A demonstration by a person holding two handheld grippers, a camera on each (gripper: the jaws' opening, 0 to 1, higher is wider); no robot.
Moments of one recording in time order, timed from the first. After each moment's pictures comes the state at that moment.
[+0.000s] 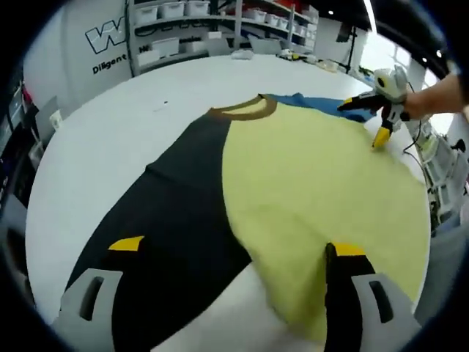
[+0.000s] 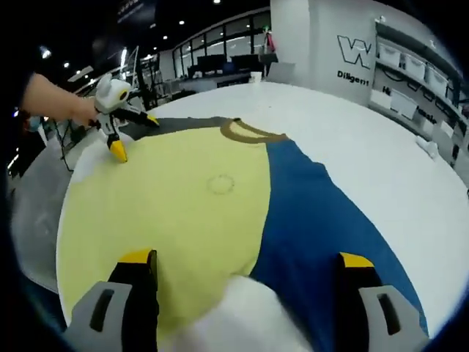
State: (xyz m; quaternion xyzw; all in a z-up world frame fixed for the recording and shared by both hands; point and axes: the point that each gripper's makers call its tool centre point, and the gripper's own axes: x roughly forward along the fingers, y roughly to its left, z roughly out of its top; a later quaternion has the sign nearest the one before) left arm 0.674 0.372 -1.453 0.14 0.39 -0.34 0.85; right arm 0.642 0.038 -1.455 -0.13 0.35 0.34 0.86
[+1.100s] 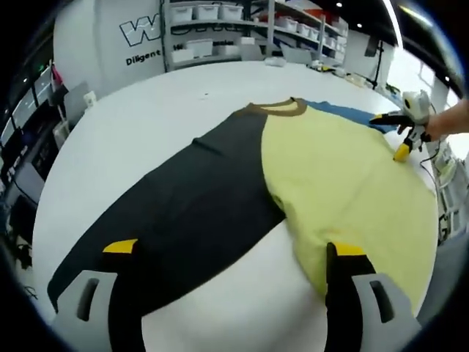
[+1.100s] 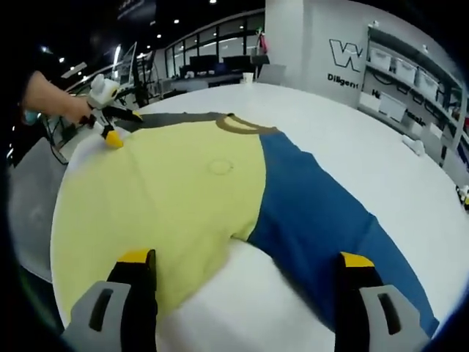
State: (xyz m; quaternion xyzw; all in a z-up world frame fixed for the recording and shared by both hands) left arm 0.653 0.415 -1.448 0.11 0.38 -0.28 0.88; right arm 0.620 0.025 -1.450 -0.13 0.33 0.32 0.88
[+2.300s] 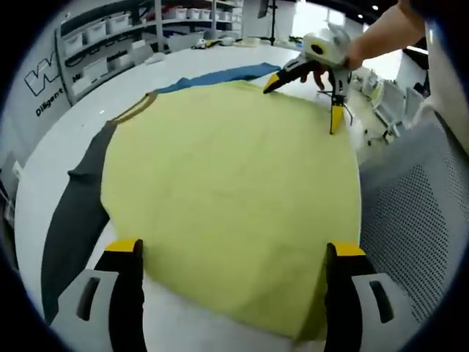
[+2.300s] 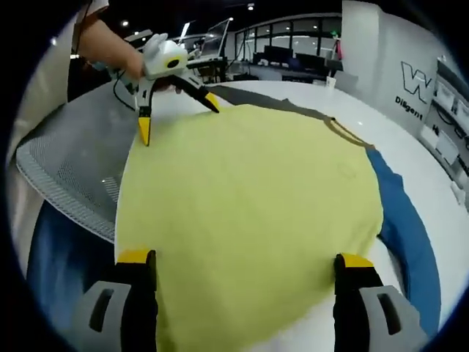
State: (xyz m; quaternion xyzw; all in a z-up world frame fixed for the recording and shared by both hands) left arm 0.509 0.321 -1.438 0.22 0.35 -0.50 0.76; right arm 0.491 0.103 -1.448 -0.21 0.33 0.47 0.79
